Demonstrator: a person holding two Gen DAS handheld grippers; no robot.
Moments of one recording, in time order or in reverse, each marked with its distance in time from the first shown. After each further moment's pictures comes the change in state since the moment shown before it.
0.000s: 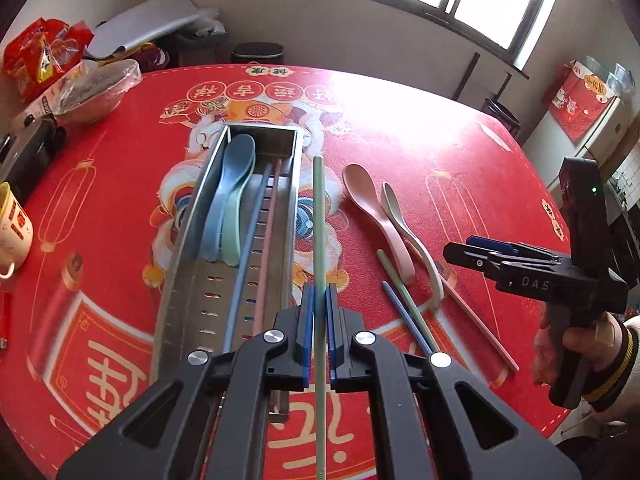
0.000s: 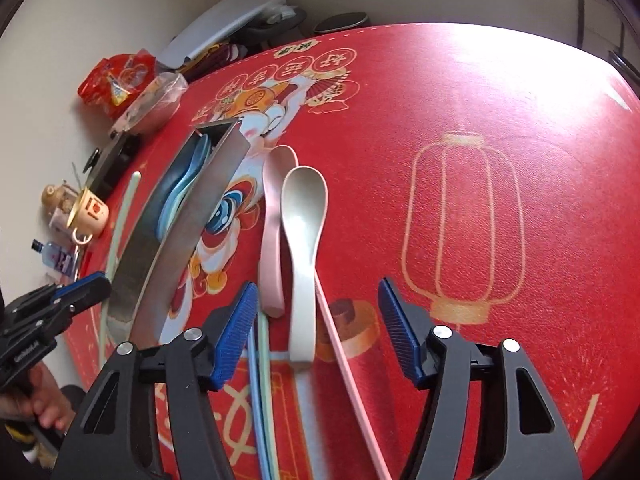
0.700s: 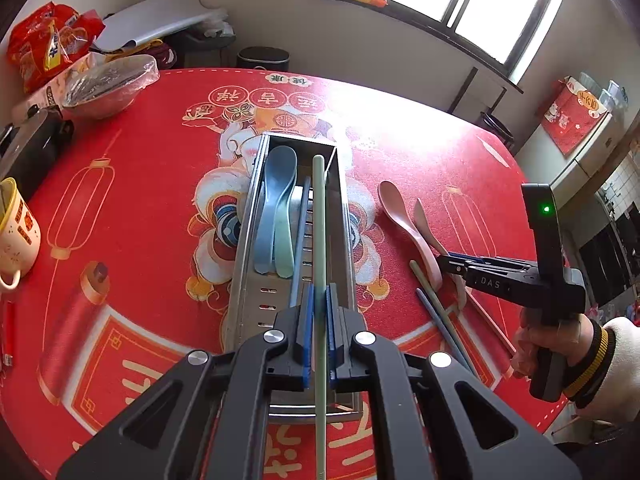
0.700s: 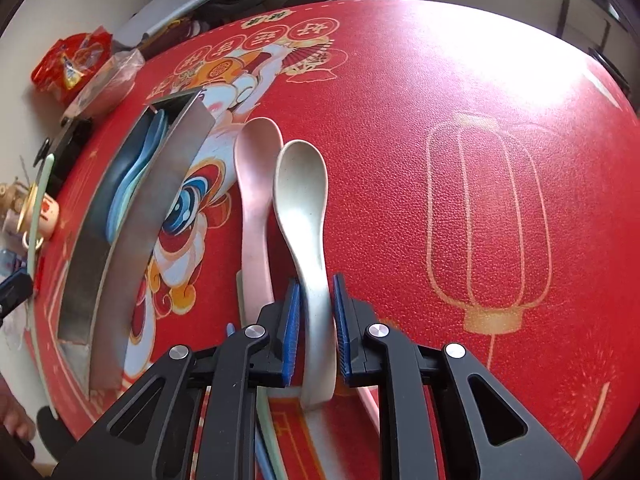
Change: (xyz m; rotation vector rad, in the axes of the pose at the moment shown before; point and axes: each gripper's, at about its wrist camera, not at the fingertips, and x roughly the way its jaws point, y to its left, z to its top) left arm -0.014 0.058 0.006 -0.021 -0.013 -0.062; right arm 0.043 0.017 0.005 0.061 0.064 -0.160
